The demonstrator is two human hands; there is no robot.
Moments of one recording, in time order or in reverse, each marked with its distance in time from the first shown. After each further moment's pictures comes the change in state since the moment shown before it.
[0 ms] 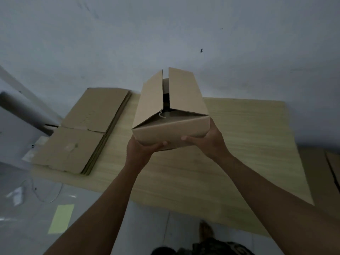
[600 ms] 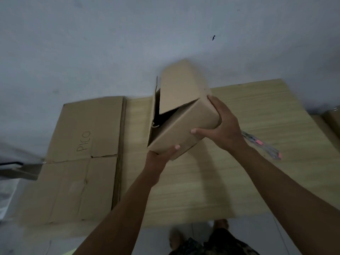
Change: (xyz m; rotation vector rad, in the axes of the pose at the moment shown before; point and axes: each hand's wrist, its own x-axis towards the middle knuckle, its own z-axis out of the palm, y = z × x) left_hand 0.130 -0.075 -0.079 -0.300 -0.541 -0.286; right_hand 0.035 -0.051 0.147 -0.324 0.296 -0.173
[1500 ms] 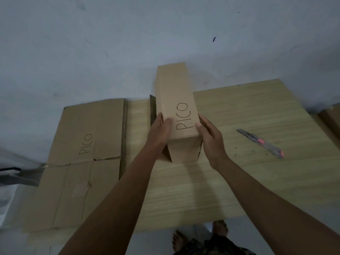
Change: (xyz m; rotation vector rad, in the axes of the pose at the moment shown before) left_hand 0.024 0.082 0.009 0.310 0.020 0.081; right_hand -0.029 -0.020 0.064 0.514 0.105 0.382
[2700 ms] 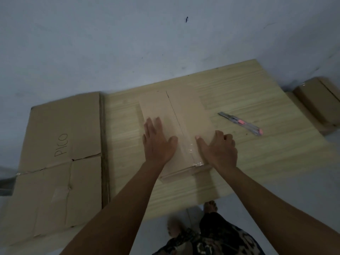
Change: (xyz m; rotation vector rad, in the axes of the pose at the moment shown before) left_hand -0.009 -0.084 0.058 0.734 0.020 0.255; right_hand -0.036 0.058 -0.072 -1.047 0.297 0.339
